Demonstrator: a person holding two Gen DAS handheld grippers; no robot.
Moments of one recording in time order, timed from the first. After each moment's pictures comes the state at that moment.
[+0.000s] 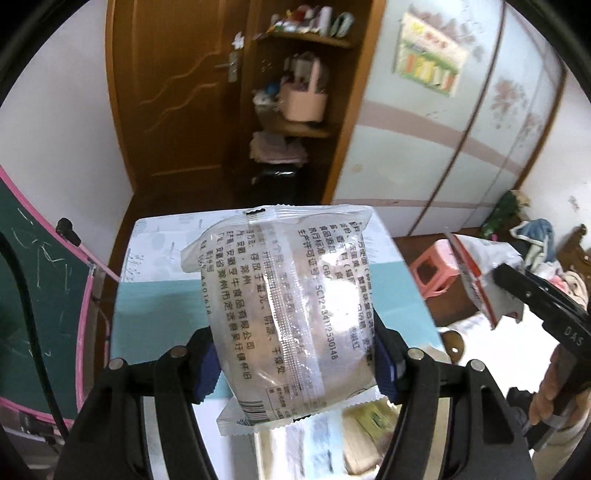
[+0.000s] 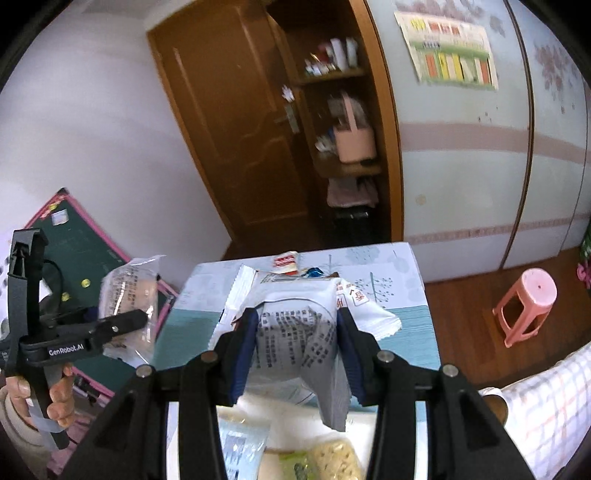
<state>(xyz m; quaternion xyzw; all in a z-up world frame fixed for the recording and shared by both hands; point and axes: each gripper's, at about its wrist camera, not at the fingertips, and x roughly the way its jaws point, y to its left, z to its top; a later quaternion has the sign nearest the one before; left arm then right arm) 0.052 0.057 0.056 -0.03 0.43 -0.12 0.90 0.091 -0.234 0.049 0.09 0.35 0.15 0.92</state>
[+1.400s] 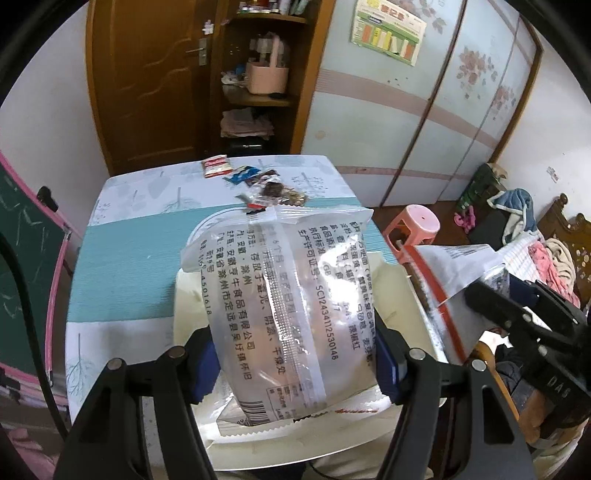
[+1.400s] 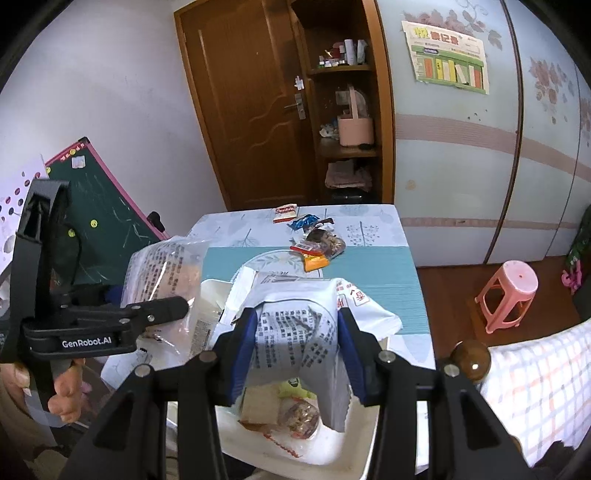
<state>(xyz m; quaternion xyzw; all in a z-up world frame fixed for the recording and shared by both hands) -0.058 -0.015 -0.010 -0.02 0.45 -0.16 0.88 -0.044 -0.232 0.006 0.04 0.36 0.14 0.92</state>
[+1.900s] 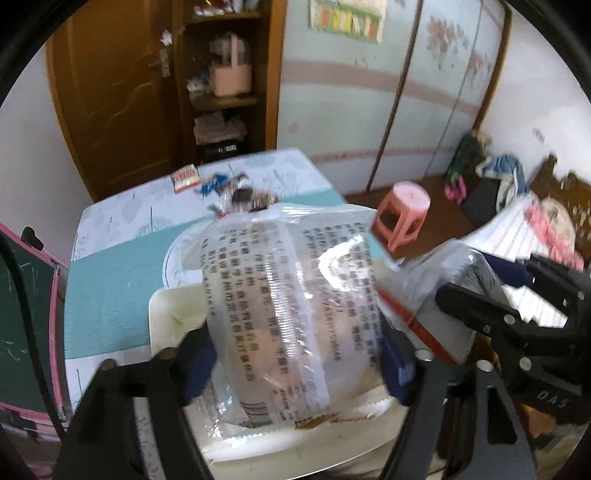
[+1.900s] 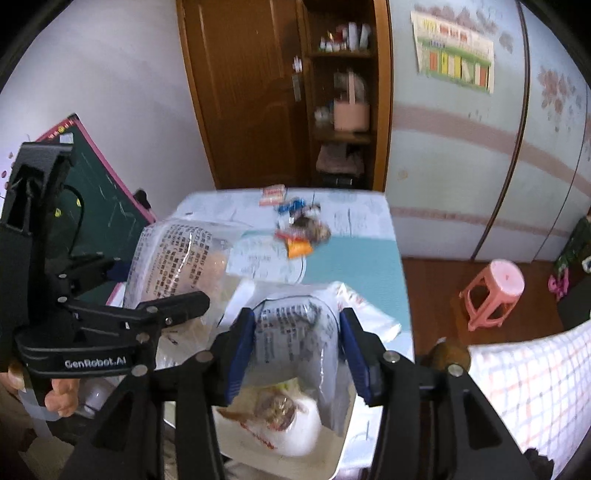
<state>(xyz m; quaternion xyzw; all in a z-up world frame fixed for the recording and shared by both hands) -0.041 -0.060 -0.020 0.05 0.46 -0.19 0.86 -0.025 -0.233 -0.001 0.00 0.41 0.13 0.90</state>
